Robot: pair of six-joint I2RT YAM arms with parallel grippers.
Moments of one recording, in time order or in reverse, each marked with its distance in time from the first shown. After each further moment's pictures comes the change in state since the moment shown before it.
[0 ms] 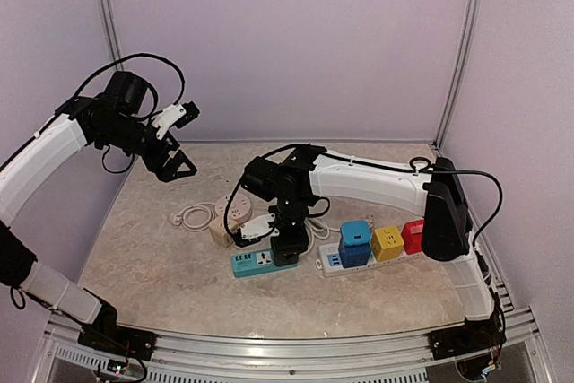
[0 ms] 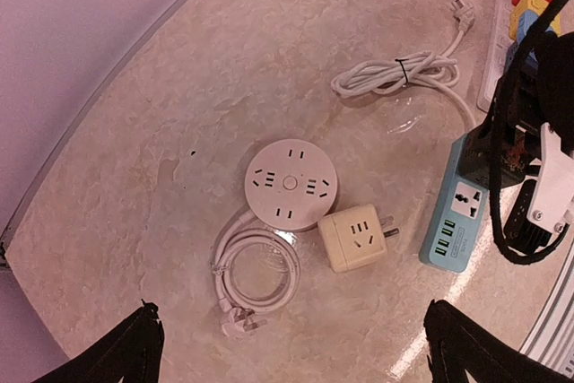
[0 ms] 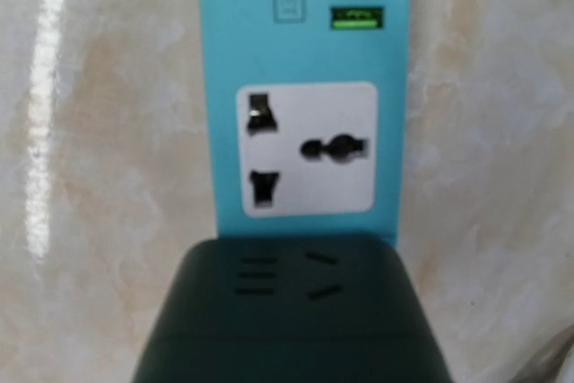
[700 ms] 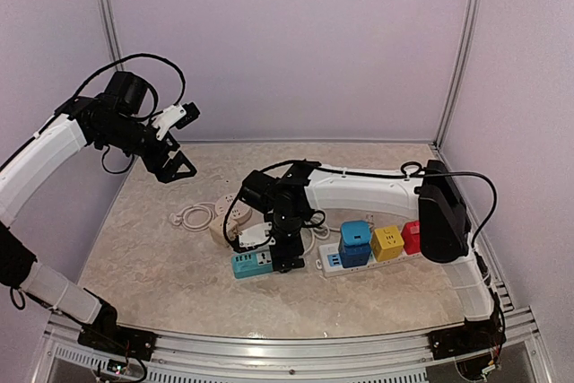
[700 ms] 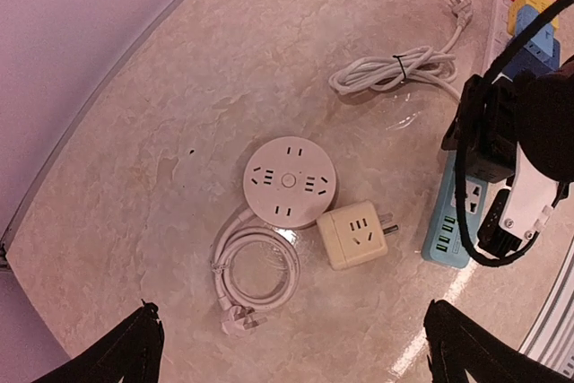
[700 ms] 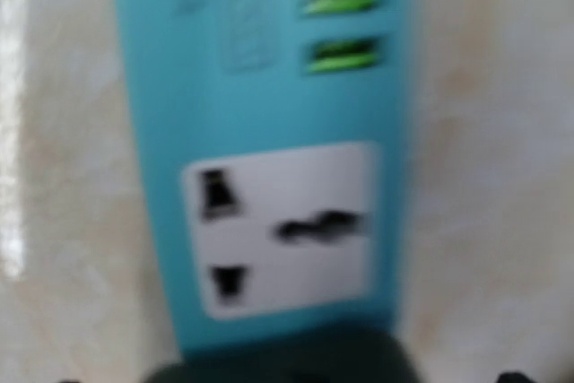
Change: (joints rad) left arm -0.004 -0.002 0.000 -0.009 -0.003 0.011; right arm 0.018 -0.014 -0.096 0.147 0.061 0.039
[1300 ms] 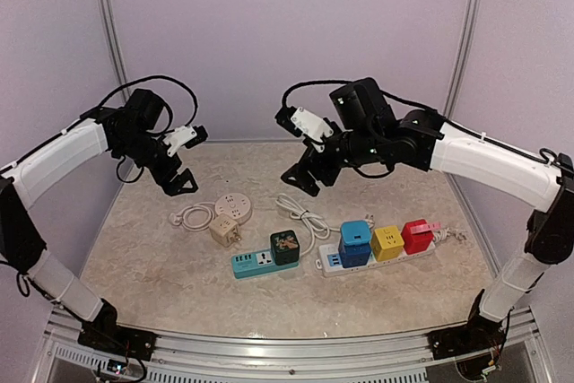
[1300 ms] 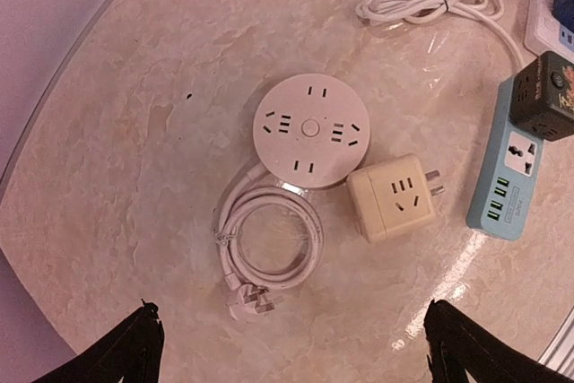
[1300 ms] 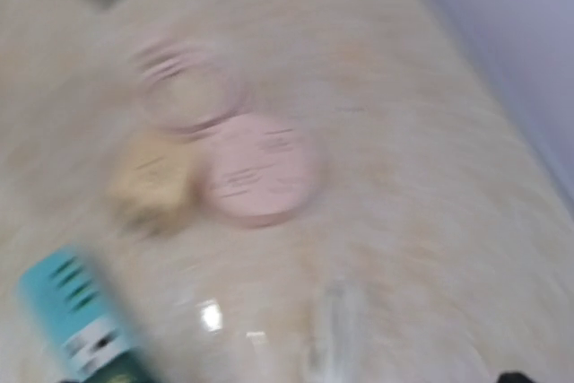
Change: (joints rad) left arm 0.017 0.083 -0.086 0.046 -0.082 0.048; right arm -0.130 -0.653 -0.403 0.526 -0.084 0.372
